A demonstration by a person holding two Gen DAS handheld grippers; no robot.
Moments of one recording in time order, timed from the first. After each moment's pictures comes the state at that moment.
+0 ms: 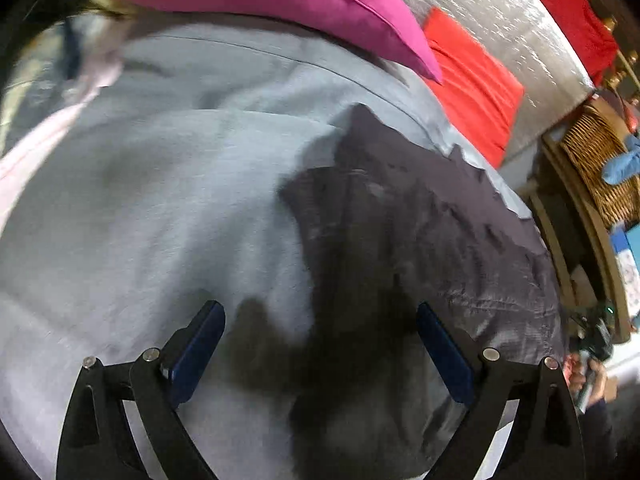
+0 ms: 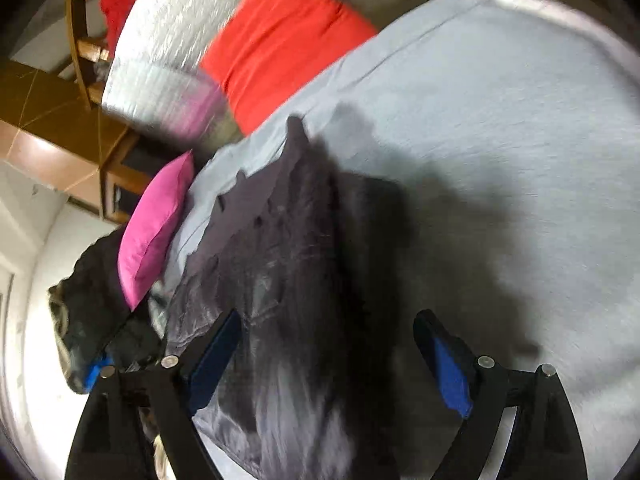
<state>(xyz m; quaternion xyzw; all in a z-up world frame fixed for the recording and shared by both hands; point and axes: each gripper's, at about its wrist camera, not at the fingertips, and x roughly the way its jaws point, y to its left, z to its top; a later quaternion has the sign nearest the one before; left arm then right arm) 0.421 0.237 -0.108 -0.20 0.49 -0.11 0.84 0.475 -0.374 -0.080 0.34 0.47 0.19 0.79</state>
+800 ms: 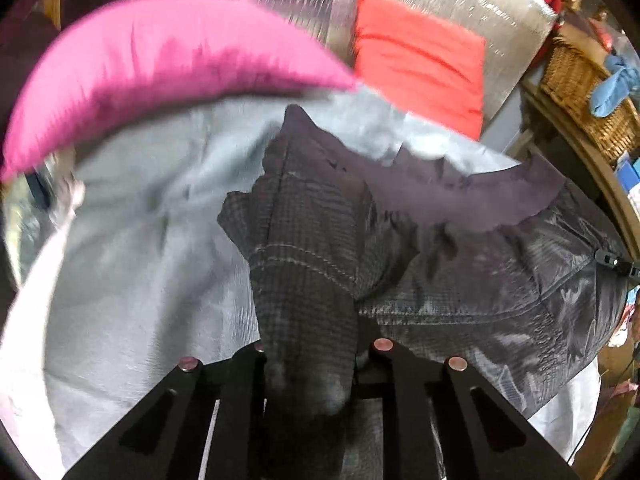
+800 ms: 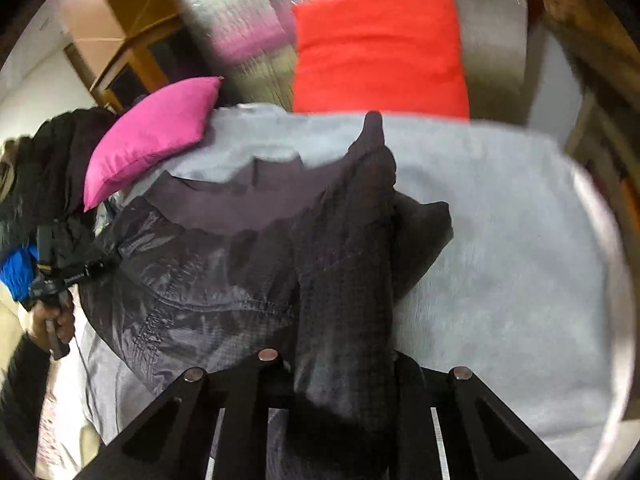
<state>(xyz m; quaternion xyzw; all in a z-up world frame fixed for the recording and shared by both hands) 0.441 0.141 -0.014 -0.05 0.48 -0.11 0.87 0.478 -0.281 0.051 0.05 0.48 0.17 0.86</state>
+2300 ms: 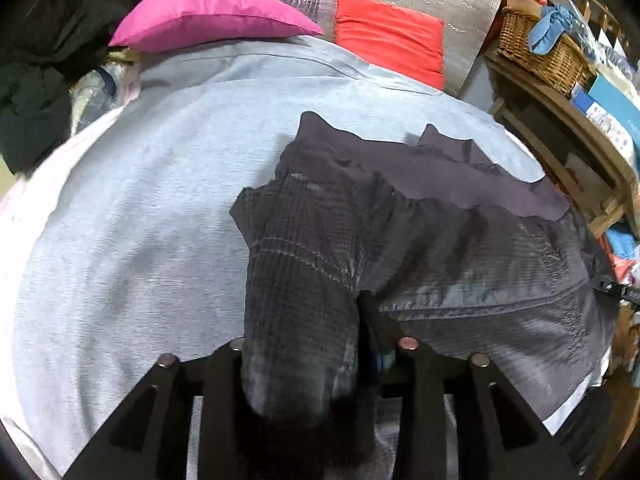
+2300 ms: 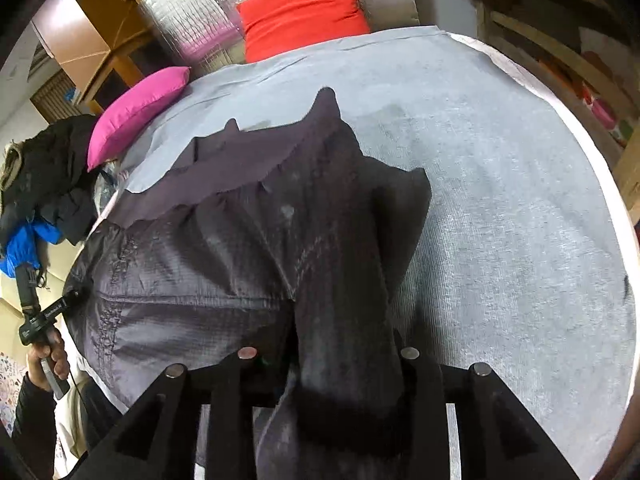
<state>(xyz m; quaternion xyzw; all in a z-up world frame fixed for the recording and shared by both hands) 0.172 0.126 -0.069 -0.05 0.46 -0.09 0.88 0.190 -0.350 -0.054 0.13 0.49 0.09 0.86</state>
